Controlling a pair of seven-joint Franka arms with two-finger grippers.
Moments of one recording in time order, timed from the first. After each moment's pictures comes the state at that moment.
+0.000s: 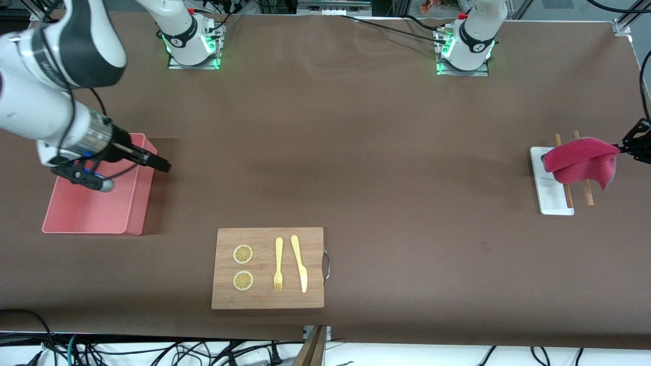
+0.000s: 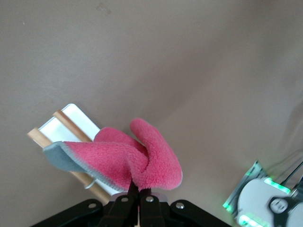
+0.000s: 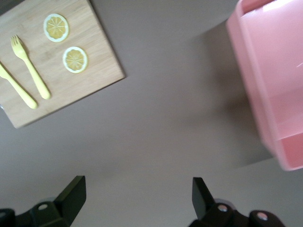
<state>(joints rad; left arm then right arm) 0.43 0.32 0.01 -1.53 -0.20 1.49 1.15 0.01 0.19 0.18 -1.72 0.13 1.88 0.59</state>
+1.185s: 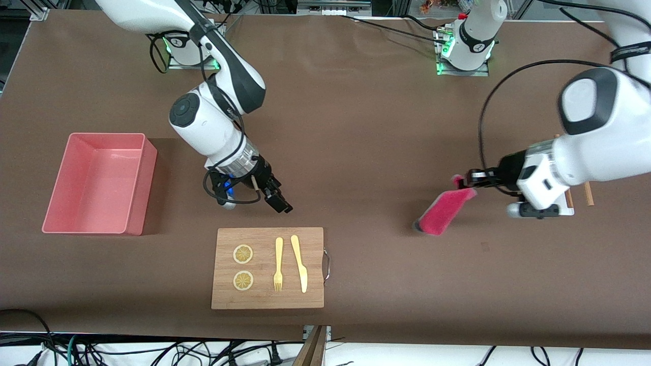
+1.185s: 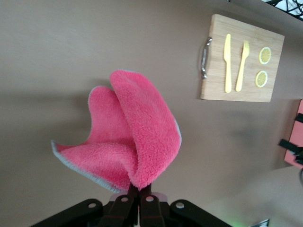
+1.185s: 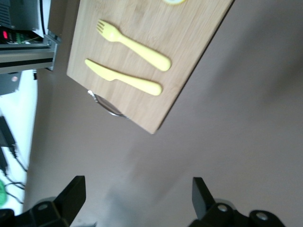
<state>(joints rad) 0.03 0.36 -0.24 -1.53 -0.42 1.84 -0.20 0.22 0.51 0.37 -1.71 0.14 2.66 1.46</state>
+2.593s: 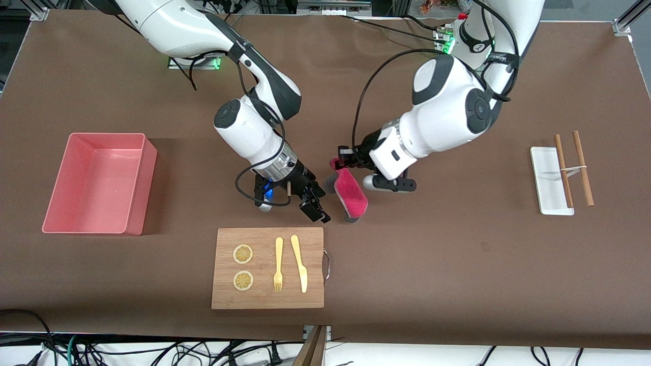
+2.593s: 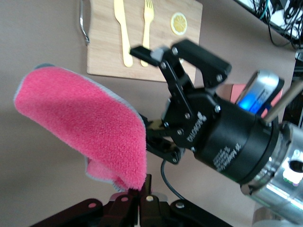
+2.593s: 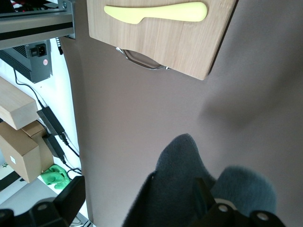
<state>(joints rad) -0.34 0.43 -0.25 -1.53 -0.59 2.17 -0.36 0.34 0.69 0.37 -1.55 0.14 2.86 1.68</state>
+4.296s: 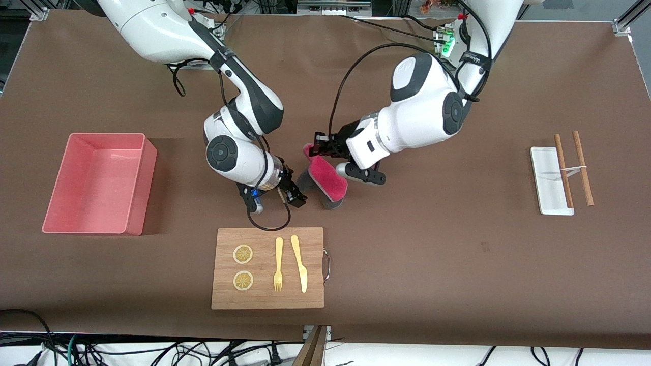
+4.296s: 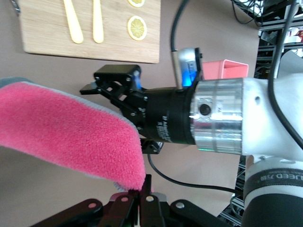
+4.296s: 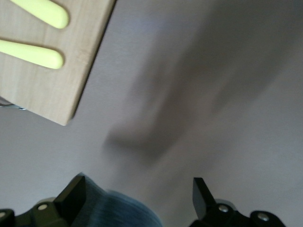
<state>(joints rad) -0.41 0.46 -0.25 -1.53 -0.78 2.23 -0.21 0.28 0.69 0.36 -1.51 0.13 2.22 1.53</state>
